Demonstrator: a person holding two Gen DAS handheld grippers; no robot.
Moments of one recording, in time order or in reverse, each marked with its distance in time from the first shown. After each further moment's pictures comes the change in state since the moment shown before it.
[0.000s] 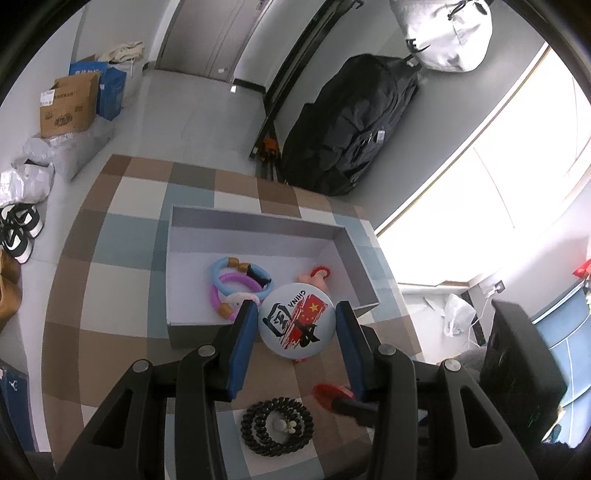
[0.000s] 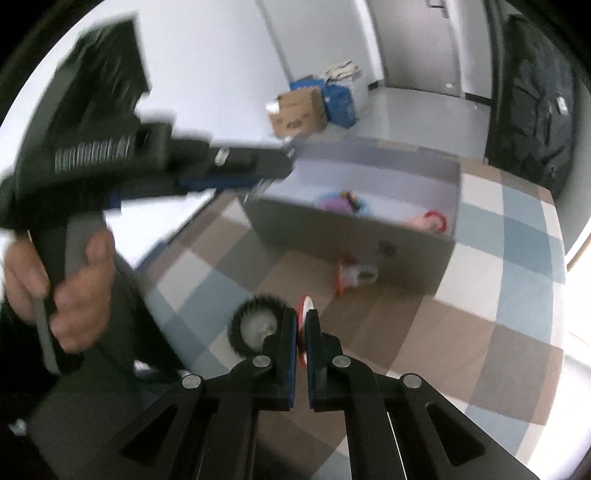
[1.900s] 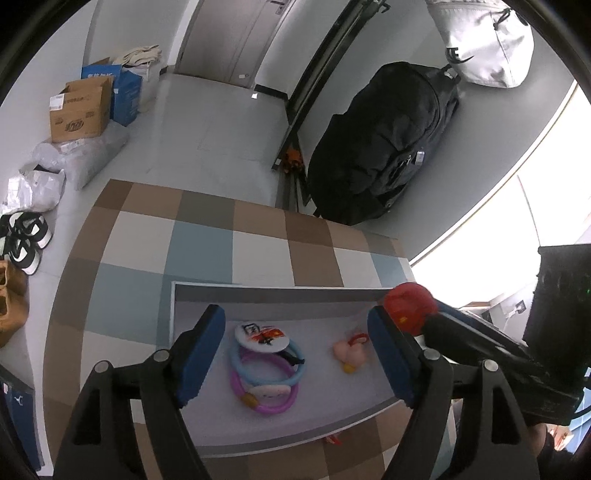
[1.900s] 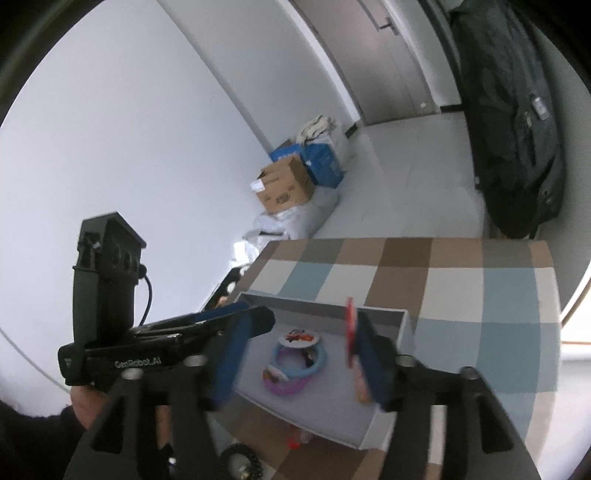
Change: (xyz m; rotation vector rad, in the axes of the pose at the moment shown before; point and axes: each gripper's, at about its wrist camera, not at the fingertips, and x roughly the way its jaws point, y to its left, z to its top) left arm 0.045 0.019 0.046 -0.042 -0.019 0.088; right arm -0.007 -0.080 0.090 0.191 -0.231 0.083
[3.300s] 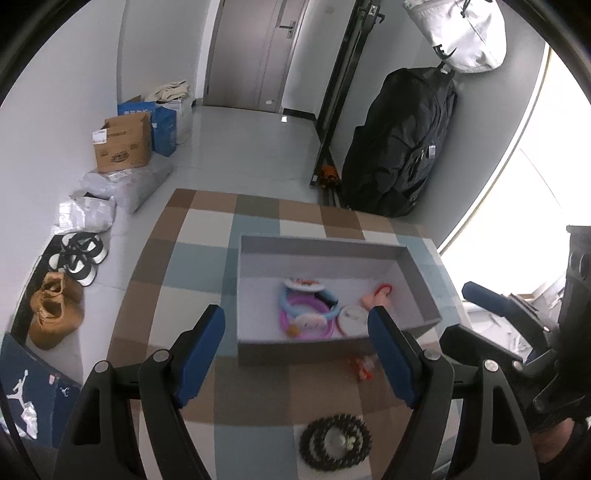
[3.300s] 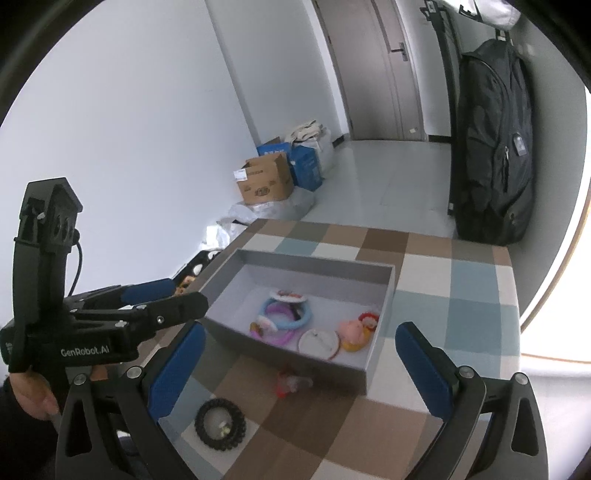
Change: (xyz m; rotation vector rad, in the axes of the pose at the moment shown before) left arm -0.050 -0.014 -0.055 0.087 -0.094 0.217; right arm -0.024 0.039 -0.047 -0.162 -0.004 -0.168
